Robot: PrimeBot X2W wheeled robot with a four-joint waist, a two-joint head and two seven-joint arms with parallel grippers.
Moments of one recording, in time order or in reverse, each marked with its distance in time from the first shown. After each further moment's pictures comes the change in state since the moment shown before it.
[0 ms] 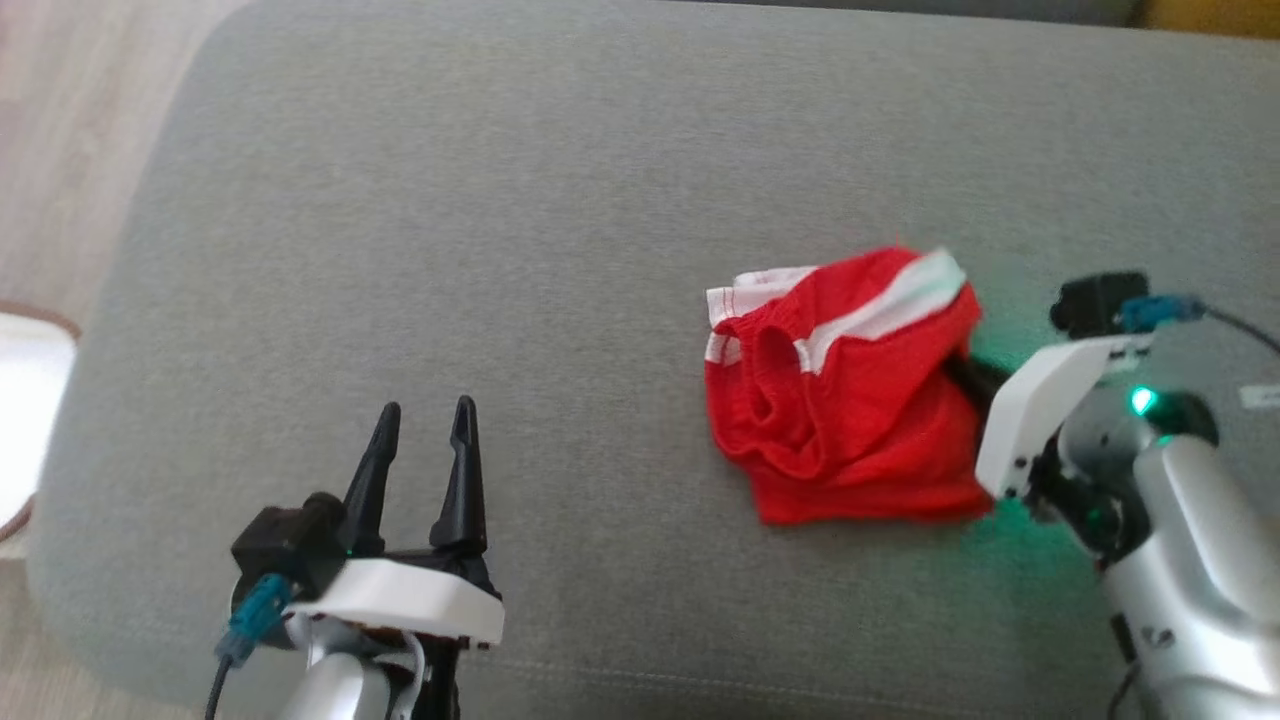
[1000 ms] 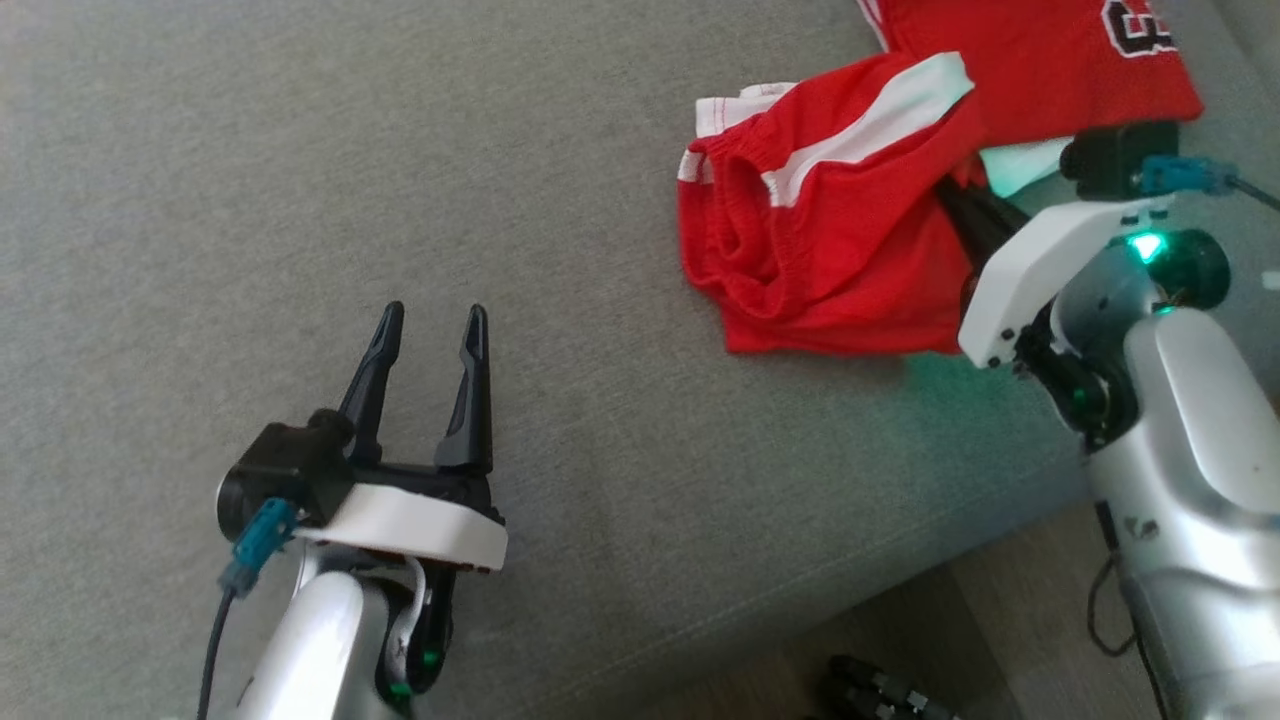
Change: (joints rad) left arm -0.136 0.012 0.002 0.001 0.099 -0.044 0.000; right arm -0.193 0.024 0.033 -0.011 -0.065 0.000 -0.132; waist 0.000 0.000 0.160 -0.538
